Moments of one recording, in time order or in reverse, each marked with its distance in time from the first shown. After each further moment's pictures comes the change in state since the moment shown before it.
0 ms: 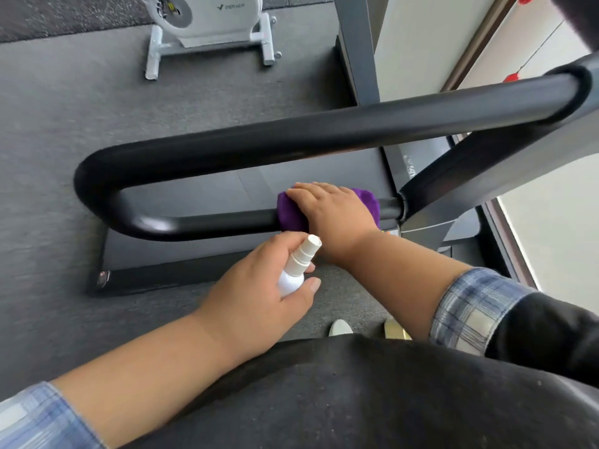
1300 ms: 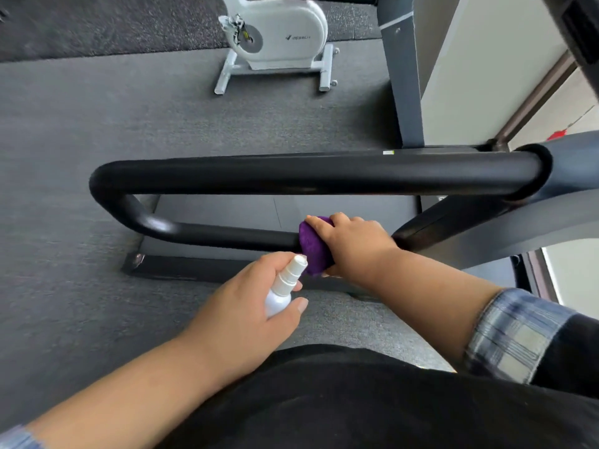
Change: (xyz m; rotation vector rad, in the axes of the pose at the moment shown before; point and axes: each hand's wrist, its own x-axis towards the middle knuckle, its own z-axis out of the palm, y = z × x) left_hand 0.008 0.058 0.033 0.096 0.181 -0.216; right_hand -0.001 0.073 -0.024 -0.158 -0.223 -0.156
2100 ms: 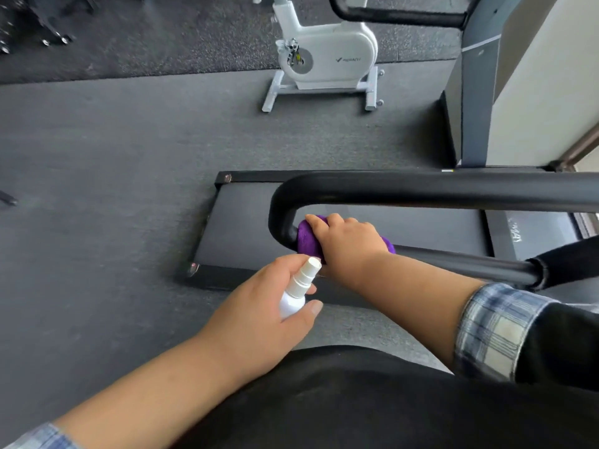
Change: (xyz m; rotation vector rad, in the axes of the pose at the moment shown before) left_hand -0.039 -0.139 -0.137 -0.014 0.033 0.006; right_hand 0.118 -0.202 -0.015 -0.016 0.186 -0.035
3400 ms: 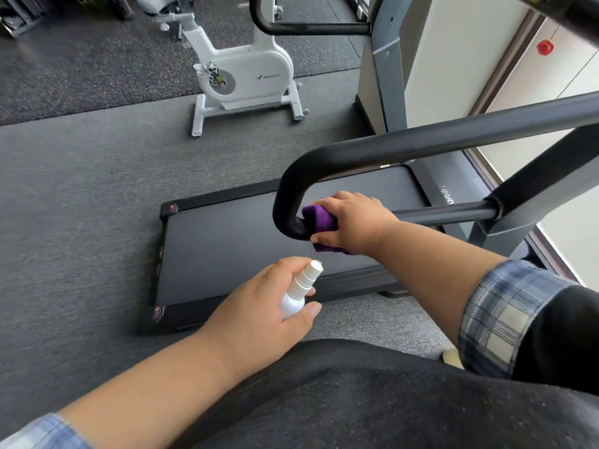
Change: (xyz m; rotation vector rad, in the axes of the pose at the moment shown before) left_hand -0.005 -0.073 -0.032 0.025 -0.212 0.299; right_hand -0.014 -0.006 -0.009 0.241 0.046 0.289
